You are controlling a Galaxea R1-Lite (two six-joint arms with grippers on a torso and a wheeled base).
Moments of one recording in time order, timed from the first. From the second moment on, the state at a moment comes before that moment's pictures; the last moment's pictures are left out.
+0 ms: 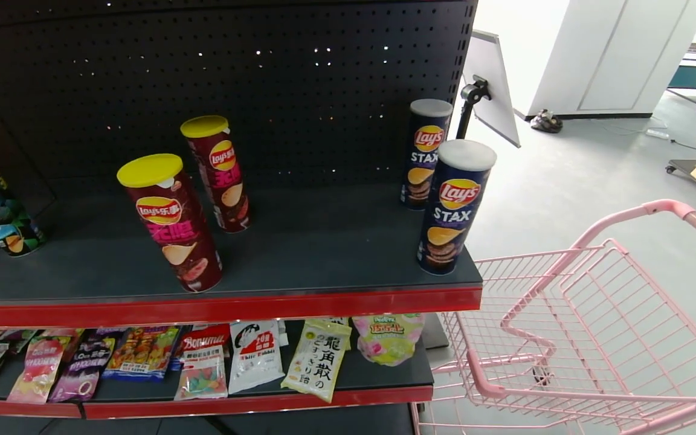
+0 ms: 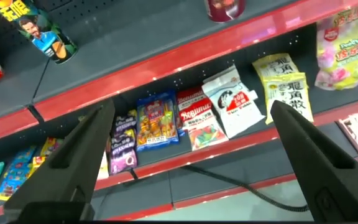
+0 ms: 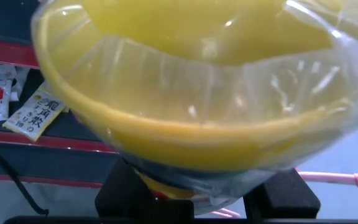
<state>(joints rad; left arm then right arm) -0.27 0.17 -0.28 0.26 0.24 0.30 0.21 0.50 -0.52 0.18 -0.19 -0.18</state>
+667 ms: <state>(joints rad) -0.28 0.16 -0.28 0.26 0.25 0.30 0.21 0.46 -0.52 0.18 -0.18 -0.18</state>
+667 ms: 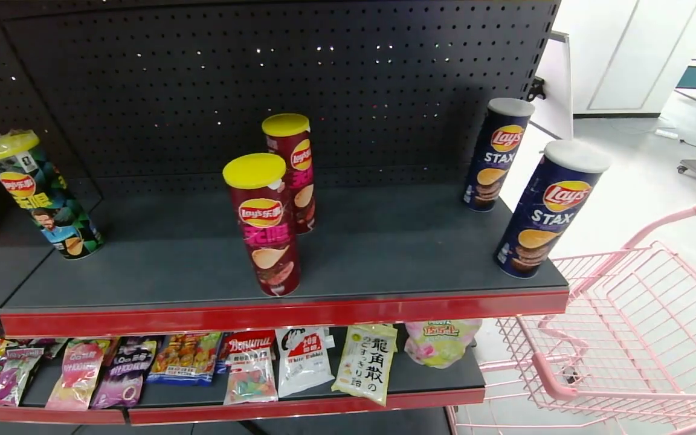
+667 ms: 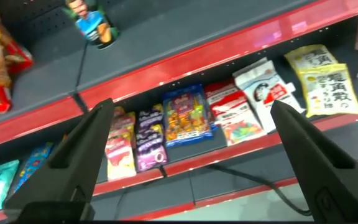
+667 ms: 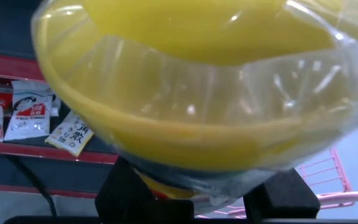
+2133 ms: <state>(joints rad) -0.27 0.15 -0.28 0.26 0.25 0.30 0.21 0.39 -0.51 0.18 -0.18 -0.17</state>
